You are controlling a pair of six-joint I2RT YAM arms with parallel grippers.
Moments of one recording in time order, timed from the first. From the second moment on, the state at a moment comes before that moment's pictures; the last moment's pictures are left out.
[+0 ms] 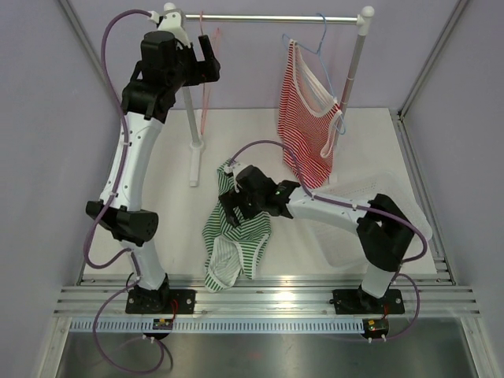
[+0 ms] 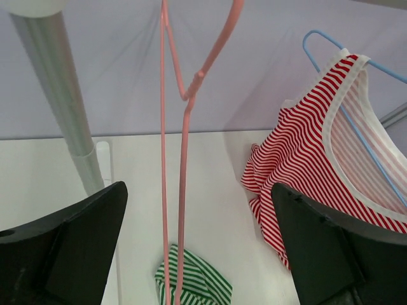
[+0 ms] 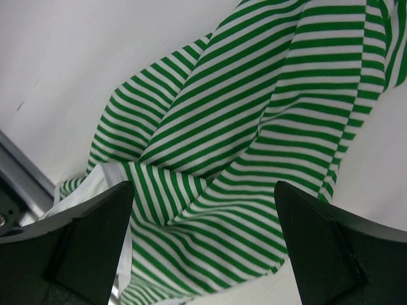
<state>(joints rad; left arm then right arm) -0.29 1.89 2.39 -0.73 -0.03 -0.27 0.94 1.71 1.23 -0.30 -0.04 0.30</state>
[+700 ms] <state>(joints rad) -0.29 1.06 1.58 -0.72 -0.02 -0.42 1.01 2.00 1.33 -0.30 0.21 0.26</state>
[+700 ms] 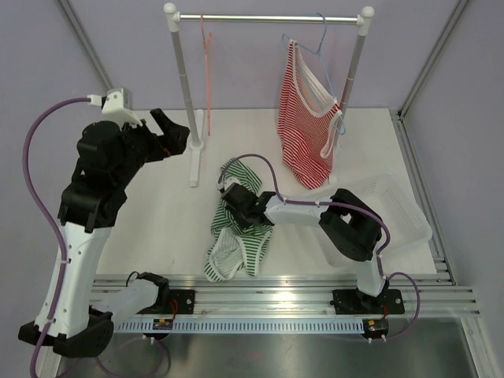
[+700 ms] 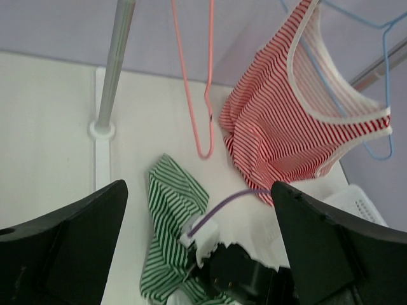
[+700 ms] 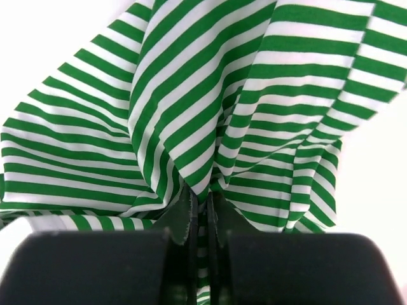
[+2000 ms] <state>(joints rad) -0.29 0.82 1.04 -0.72 -0.06 -0.34 0.96 0.84 1.22 -1.17 1.14 0.67</state>
